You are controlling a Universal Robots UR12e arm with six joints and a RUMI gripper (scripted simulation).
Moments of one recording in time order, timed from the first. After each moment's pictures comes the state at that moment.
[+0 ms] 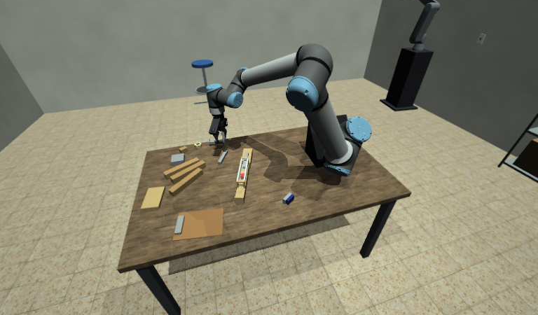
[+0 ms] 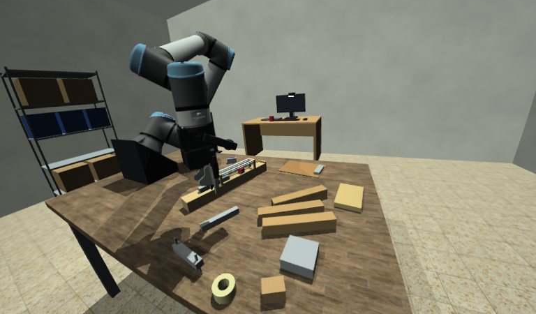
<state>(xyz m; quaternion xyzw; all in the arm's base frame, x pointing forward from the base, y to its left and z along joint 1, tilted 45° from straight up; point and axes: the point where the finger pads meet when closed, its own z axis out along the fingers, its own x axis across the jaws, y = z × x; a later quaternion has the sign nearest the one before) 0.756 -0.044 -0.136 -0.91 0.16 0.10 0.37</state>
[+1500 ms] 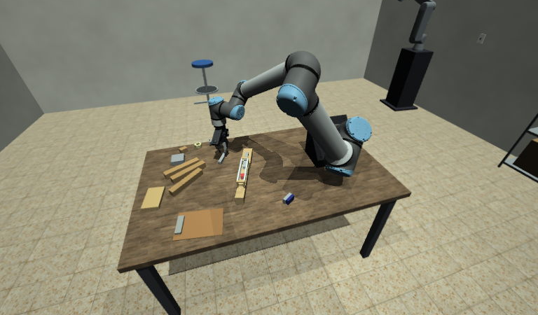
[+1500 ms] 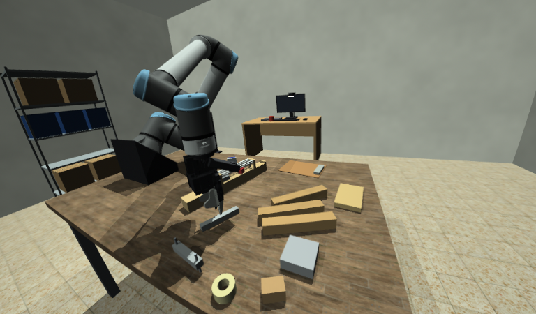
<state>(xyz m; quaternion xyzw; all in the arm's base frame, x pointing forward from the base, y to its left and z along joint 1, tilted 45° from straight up) 0.749 0.012 -0.192 -0.91 0.16 0.11 0.37</state>
